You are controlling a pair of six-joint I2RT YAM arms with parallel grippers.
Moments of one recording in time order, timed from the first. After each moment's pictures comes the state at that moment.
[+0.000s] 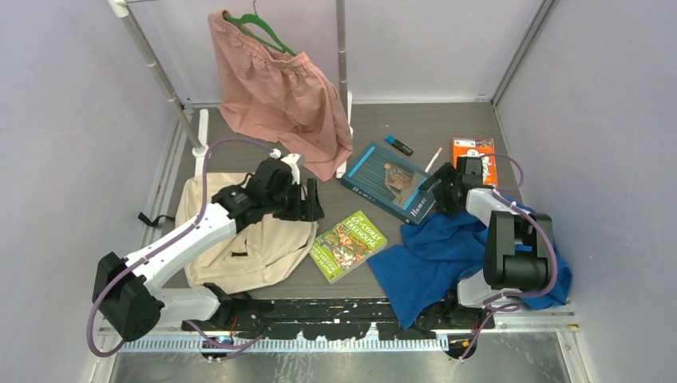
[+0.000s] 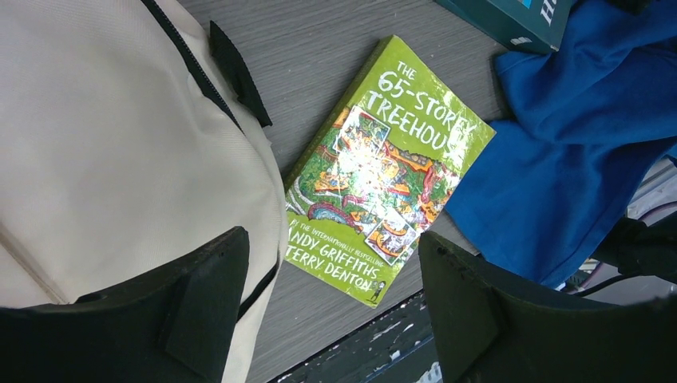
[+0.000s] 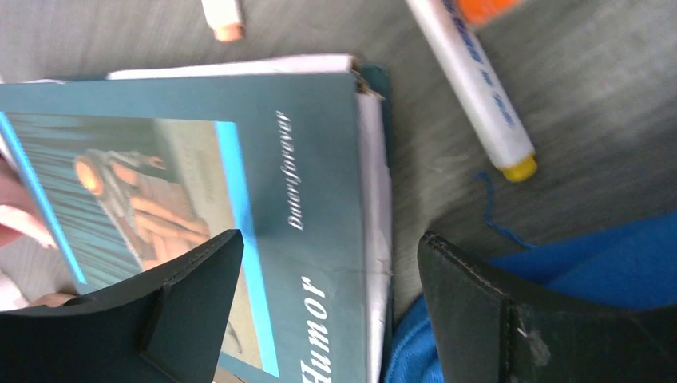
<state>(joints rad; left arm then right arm) -0.69 1.22 0.98 -0.55 0.09 -0.55 -0.09 1.49 0.75 -0.19 -0.11 0.77</state>
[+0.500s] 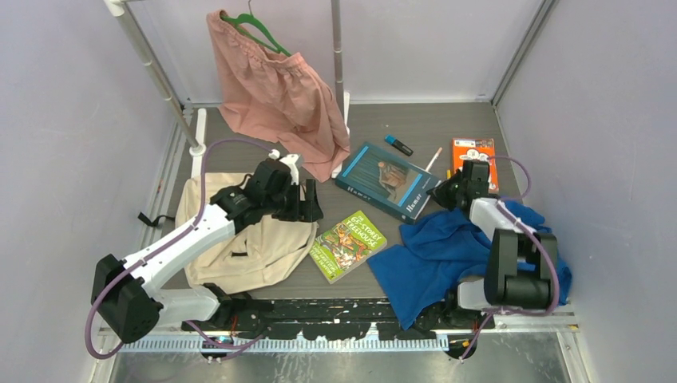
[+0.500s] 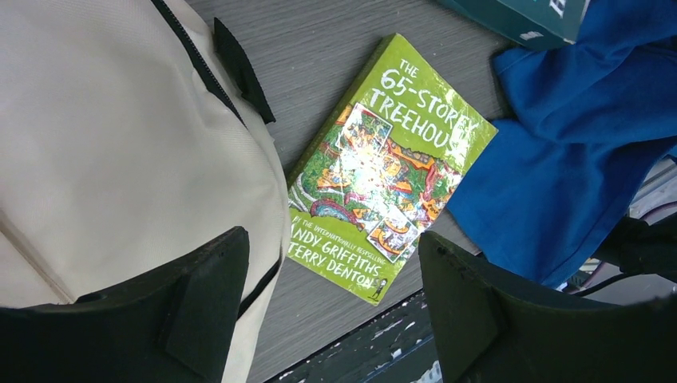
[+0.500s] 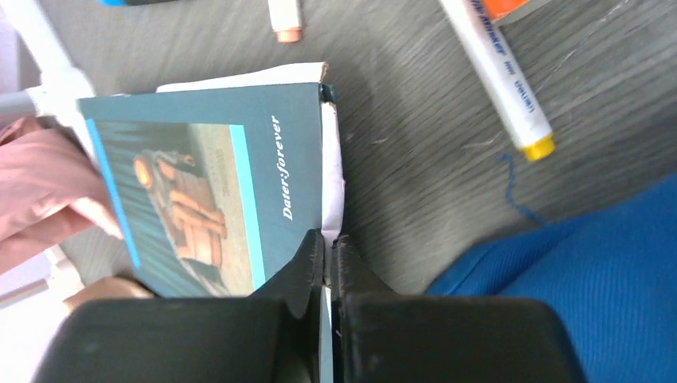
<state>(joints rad) -0.69 1.21 0.98 -0.55 0.09 -0.55 -0.11 1.44 0.67 -0.06 -0.19 0.82</state>
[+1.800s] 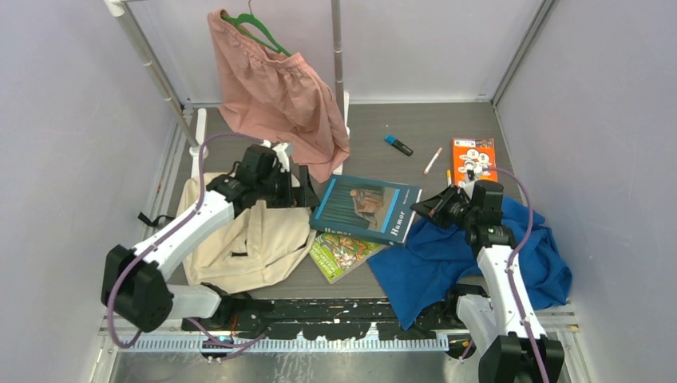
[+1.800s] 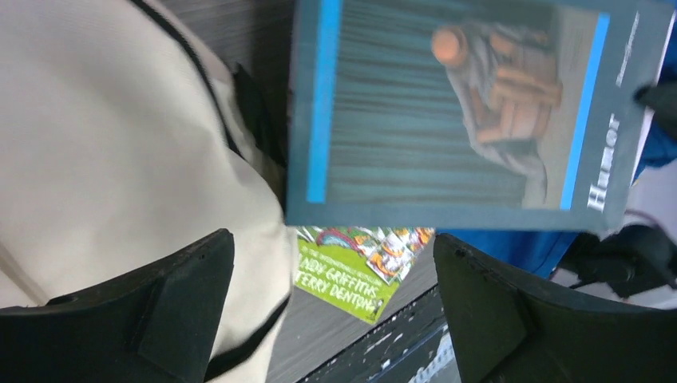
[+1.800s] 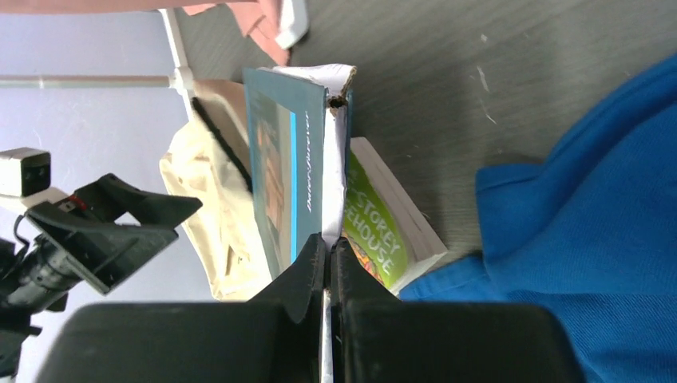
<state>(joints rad) -0.54 1.27 1.01 -0.52 0.25 -0.49 -0.10 0.80 0.58 -0.39 -0.60 0.78</state>
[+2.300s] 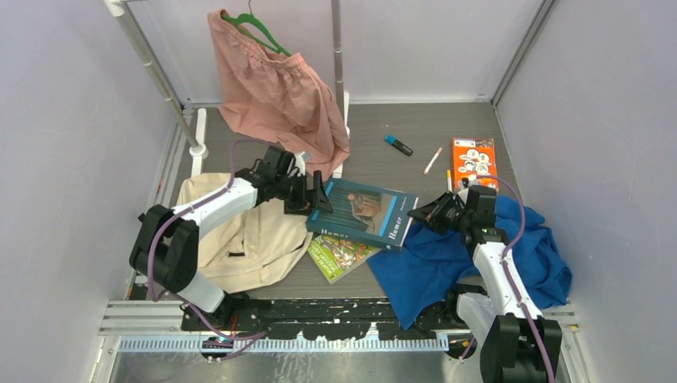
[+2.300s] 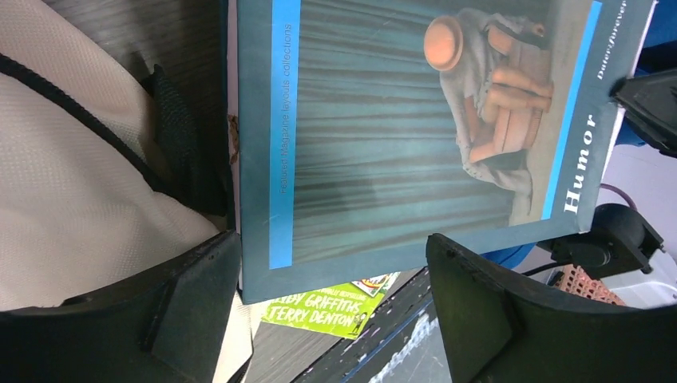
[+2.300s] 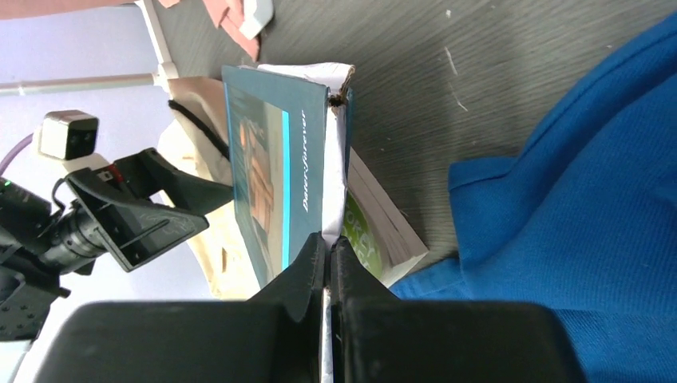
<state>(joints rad) -0.49 1.56 1.02 -0.38 0.47 -0.56 -0.10 0.88 0.46 -0.26 -0.63 0.82</state>
